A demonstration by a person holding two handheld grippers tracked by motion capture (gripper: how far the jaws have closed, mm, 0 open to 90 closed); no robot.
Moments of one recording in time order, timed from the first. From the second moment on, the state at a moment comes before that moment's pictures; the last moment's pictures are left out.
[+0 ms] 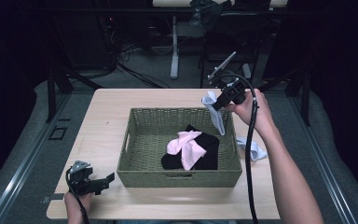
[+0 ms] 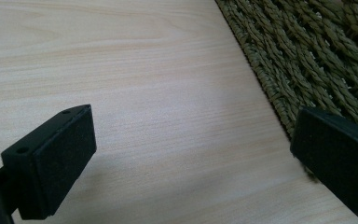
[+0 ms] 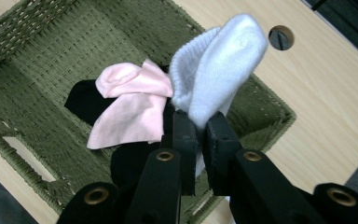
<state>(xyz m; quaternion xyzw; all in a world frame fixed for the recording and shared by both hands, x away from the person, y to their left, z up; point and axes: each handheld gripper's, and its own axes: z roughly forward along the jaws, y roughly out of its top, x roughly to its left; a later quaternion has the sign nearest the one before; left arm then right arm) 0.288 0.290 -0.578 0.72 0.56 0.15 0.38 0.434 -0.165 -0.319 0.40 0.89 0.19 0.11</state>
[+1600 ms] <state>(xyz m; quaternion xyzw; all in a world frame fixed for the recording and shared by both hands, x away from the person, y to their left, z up) 0.289 0.288 -0.579 0.71 0.56 0.15 0.38 0.422 -0.322 -0.443 0.54 0.82 0.16 0.07</state>
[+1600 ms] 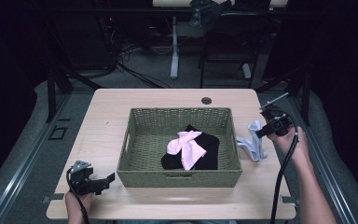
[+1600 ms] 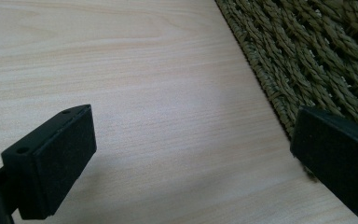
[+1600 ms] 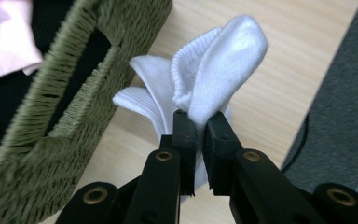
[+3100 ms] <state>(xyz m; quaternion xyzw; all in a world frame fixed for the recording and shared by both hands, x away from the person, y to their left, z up) 0.289 0.287 -0.577 0.72 0.56 0.15 0.39 0.345 -0.312 -0.485 0.52 0.83 0.15 0.09</state>
